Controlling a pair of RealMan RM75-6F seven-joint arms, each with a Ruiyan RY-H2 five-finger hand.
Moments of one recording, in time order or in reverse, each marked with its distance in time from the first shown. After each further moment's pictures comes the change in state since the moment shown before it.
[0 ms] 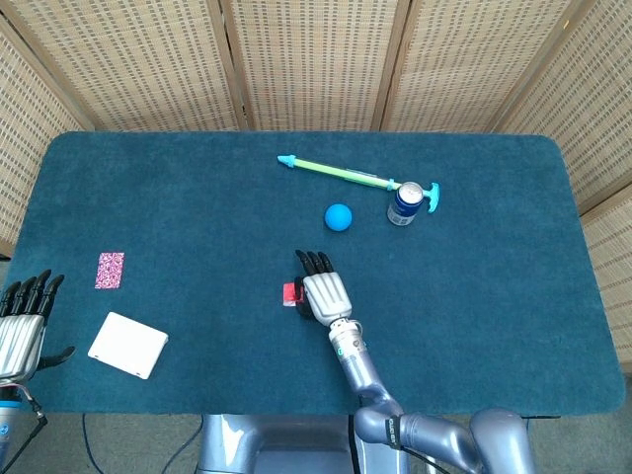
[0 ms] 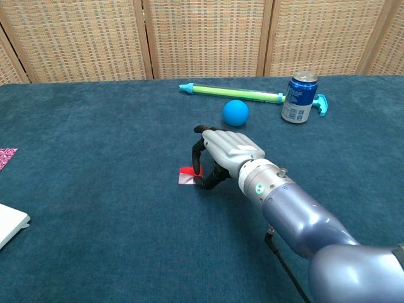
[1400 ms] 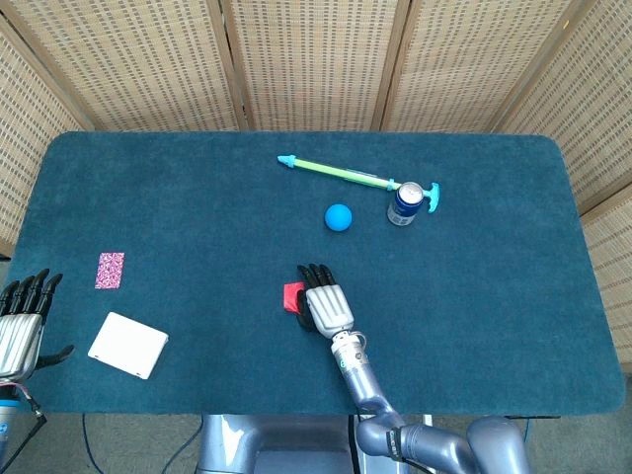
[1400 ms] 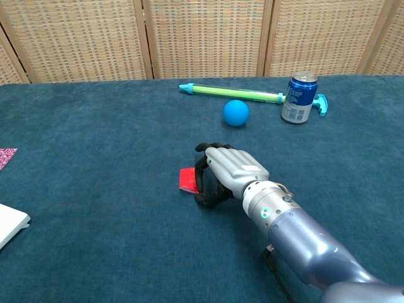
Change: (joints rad) left arm -0.001 0.003 -0.003 0.002 -0.003 -0.004 -0.016; right arm -0.061 -0.039 -0.079 0.033 -0.030 0.032 0.057
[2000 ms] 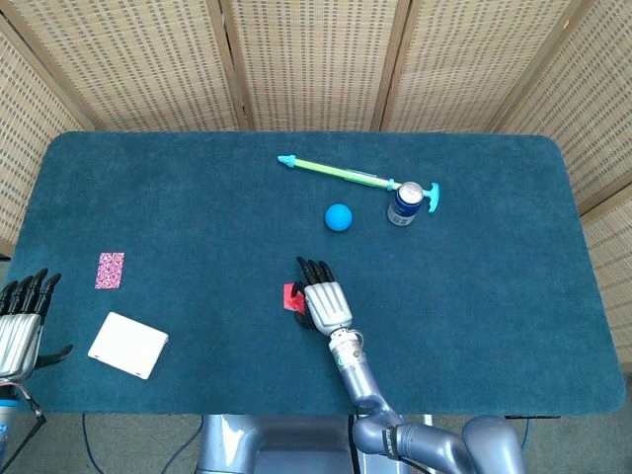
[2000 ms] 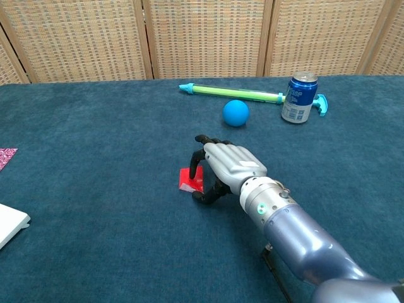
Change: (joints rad) left arm 0.002 -0.001 -0.002 0.000 0.000 0.006 0.002; right arm 0.016 -0.013 0.018 0.017 -0.004 0.019 0.009
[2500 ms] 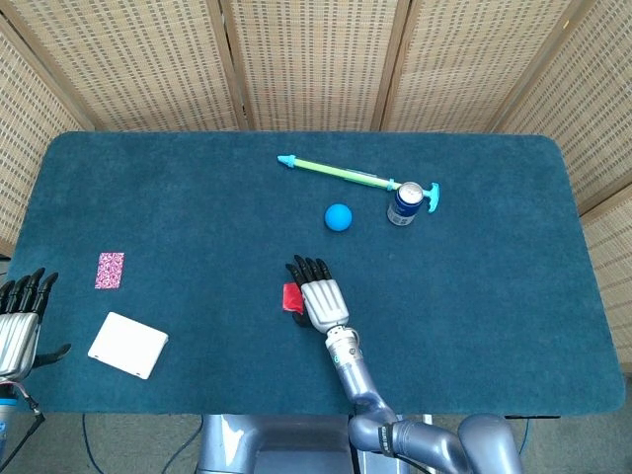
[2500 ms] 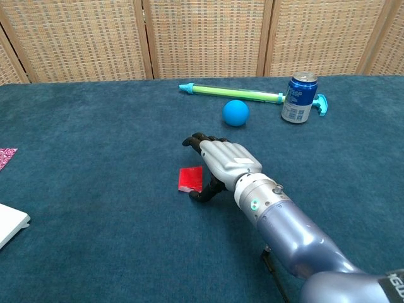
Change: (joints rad) left arm -0.003 -0.004 -0.006 0.011 -0.017 -0.009 0.002; right arm 0.032 -0.020 0.025 0.032 0.009 0.001 -0.015
